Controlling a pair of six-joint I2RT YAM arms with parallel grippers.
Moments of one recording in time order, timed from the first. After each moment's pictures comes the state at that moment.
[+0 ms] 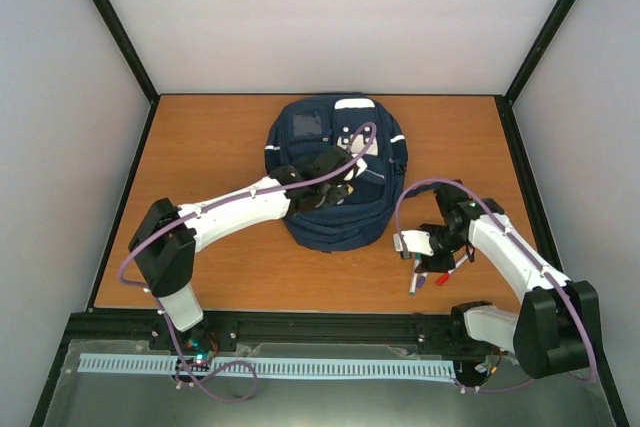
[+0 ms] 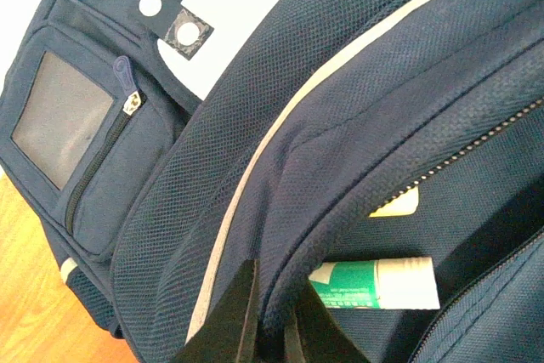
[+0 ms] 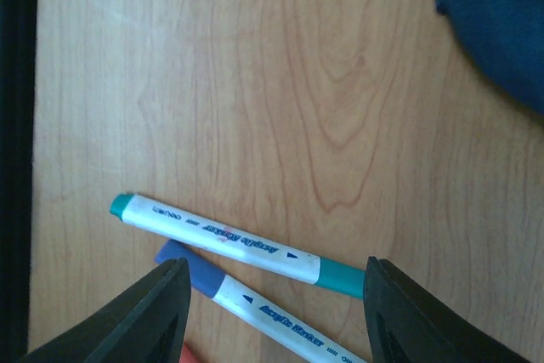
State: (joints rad) left arm -0.90 1.71 1.34 -0.49 -0.43 0.20; right arm 0.17 1.18 0.72 -1.03 -0.40 -1.45
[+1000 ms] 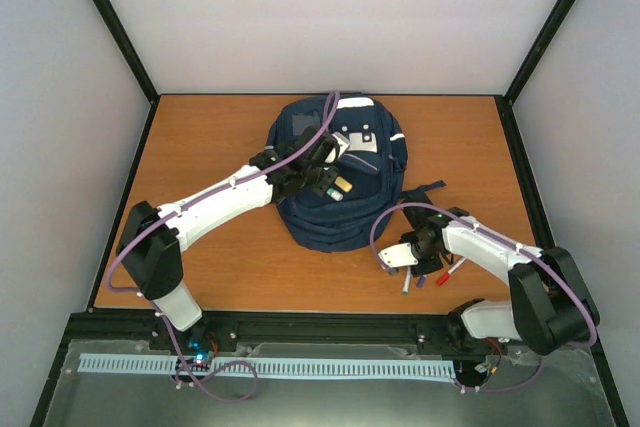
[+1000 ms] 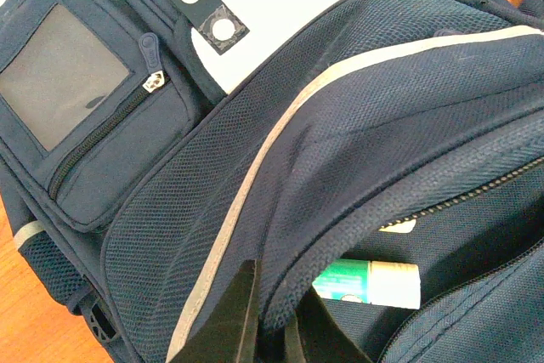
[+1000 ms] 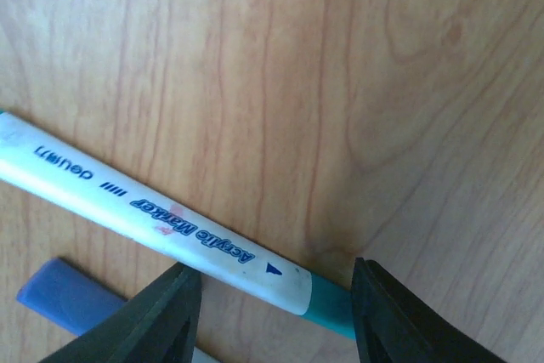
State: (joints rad) left arm -0.79 1.66 1.39 -0.57 -0.25 0.00; right arm 0.43 1.30 0.60 -0.75 -0.06 -1.47
